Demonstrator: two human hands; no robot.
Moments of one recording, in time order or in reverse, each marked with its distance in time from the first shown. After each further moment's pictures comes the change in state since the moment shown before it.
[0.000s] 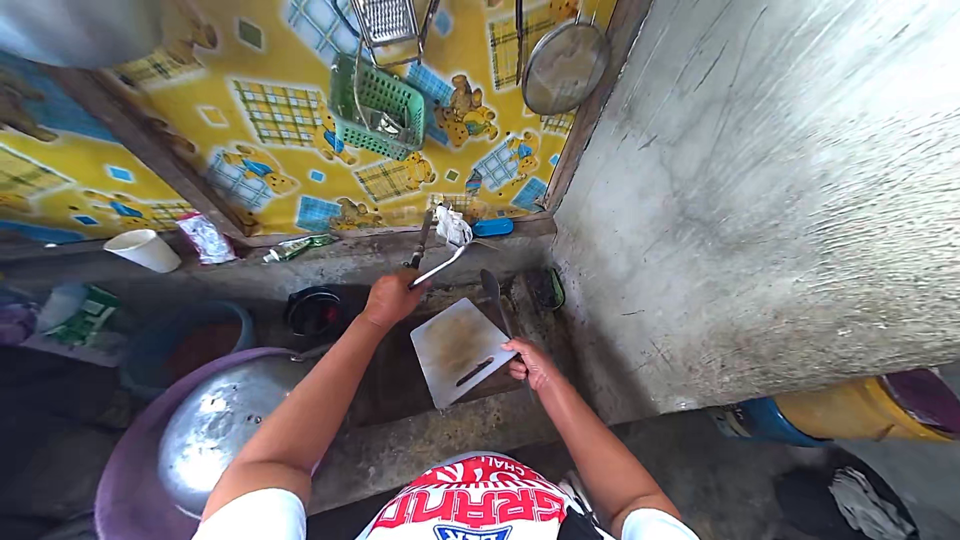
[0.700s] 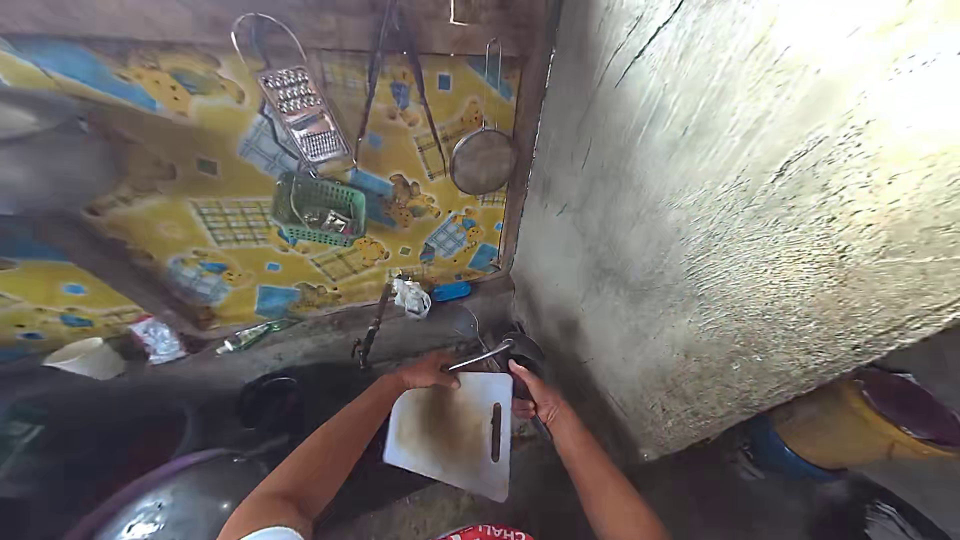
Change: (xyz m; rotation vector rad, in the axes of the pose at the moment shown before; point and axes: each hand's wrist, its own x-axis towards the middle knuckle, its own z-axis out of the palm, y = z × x) left_hand 0.062 0.098 0.085 -0.240 -0.743 0.195; right_hand -0.016 -0.068 -0.102 0.038 -0.363 -0.088
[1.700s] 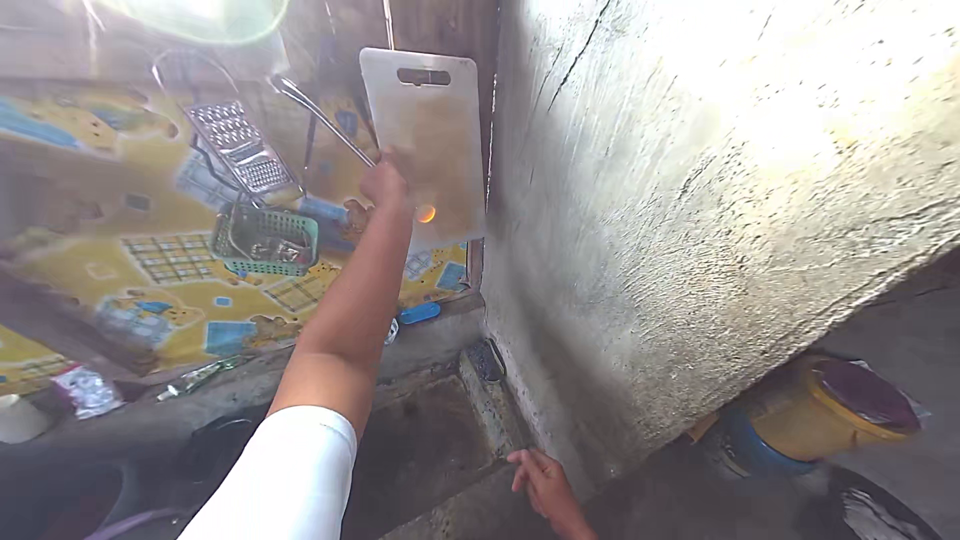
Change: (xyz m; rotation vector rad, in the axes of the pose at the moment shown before) left_hand 0.120 0.226 -0.261 -0.926 1.527 0.137; right_hand -0.112 0.085 -0.012 -0.306 0.483 -0.352
